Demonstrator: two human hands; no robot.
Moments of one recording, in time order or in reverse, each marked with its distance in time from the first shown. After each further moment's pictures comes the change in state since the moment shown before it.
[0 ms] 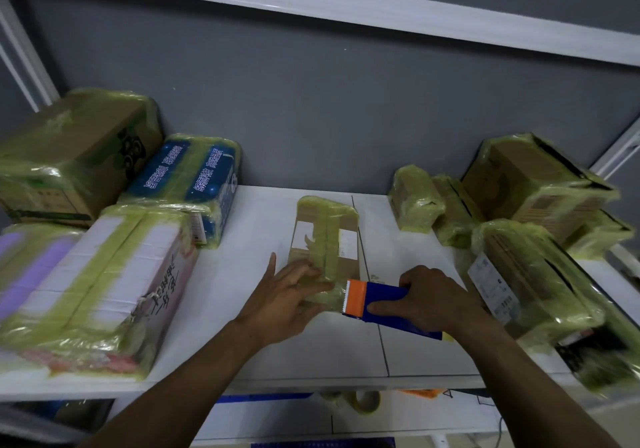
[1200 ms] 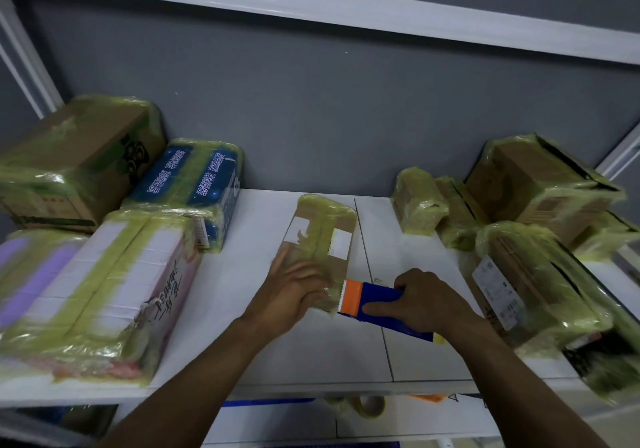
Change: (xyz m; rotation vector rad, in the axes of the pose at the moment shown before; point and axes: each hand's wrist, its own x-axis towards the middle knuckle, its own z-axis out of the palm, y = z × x) left_hand 0.015 -0.010 0.002 -0.046 0.049 0.072; right_hand 0.013 -0.004 0.012 0.058 0.008 -0.018
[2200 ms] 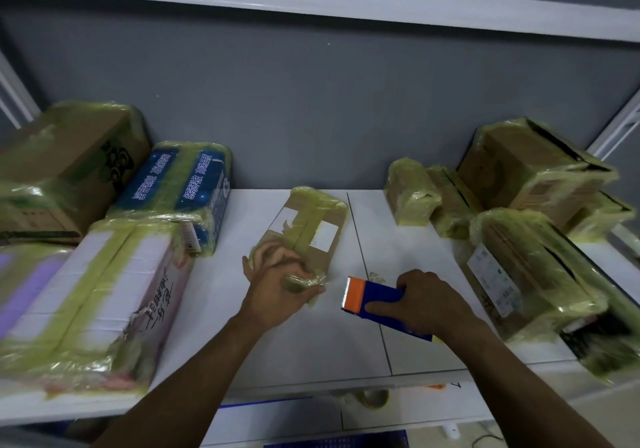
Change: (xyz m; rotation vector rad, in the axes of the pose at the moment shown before) left_hand 0.009 -0.009 0.012 -0.272 0.170 -0.378; right_hand 0.000 0.019 0.014 -0.025 0.049 0.053
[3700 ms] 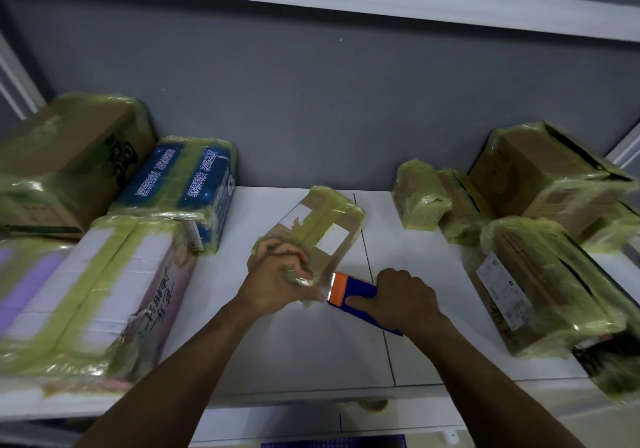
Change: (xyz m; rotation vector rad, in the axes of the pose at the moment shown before) left_hand 0.020 -0.014 -0.012 -0.036 -0.029 -0.027; right_hand 0.033 -0.036 0.025 -0.155 0.081 0.003
